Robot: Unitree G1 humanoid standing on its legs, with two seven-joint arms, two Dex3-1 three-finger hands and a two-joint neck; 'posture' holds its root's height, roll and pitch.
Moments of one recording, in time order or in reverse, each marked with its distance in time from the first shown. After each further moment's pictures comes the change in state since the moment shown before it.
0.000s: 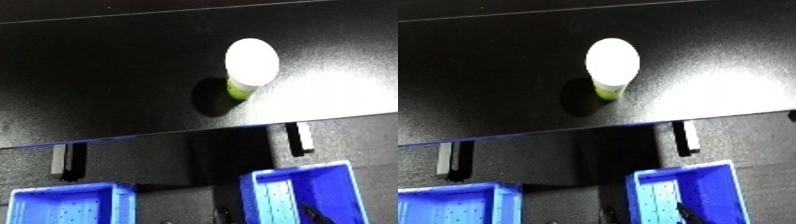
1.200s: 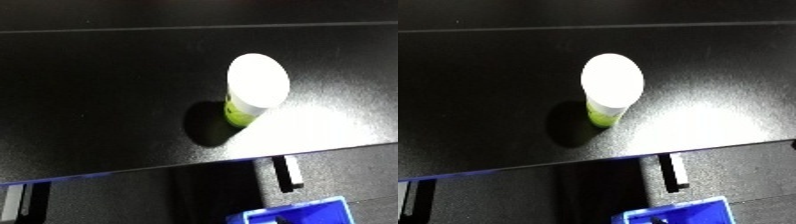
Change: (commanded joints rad) left arm -0.002 0.057 -0.029 -0.086 -0.027 0.018 -0.004; right arm 0.011 -0.062 0.049 -0.274 0.060 0.008 0.077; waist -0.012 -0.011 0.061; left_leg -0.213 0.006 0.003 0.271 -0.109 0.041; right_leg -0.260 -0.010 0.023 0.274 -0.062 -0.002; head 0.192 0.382
